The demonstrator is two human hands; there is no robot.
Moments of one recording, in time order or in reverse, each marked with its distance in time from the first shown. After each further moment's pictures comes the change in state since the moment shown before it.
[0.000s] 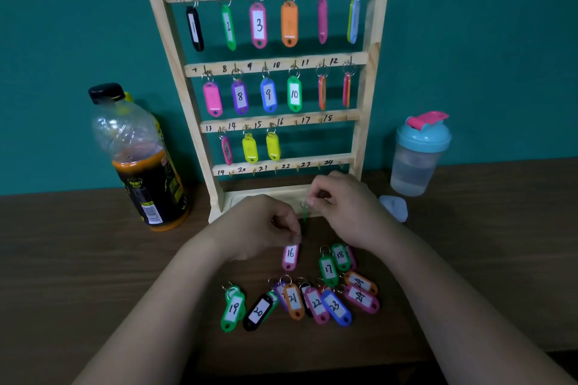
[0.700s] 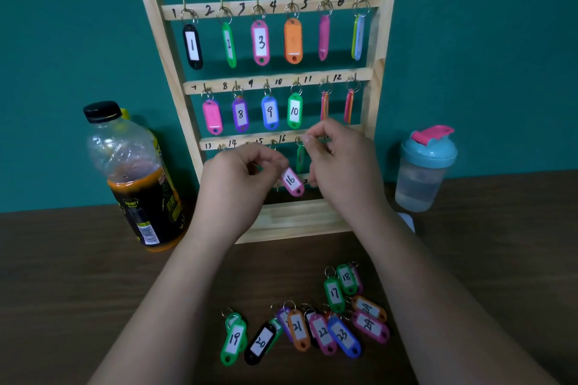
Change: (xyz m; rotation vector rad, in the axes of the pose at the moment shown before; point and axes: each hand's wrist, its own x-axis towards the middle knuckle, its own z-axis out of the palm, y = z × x) left_hand 0.012 0.026 -0.043 -0.227 0.746 0.103; right_hand 0.058 -0.038 -0.023 0.255 0.523 -0.073
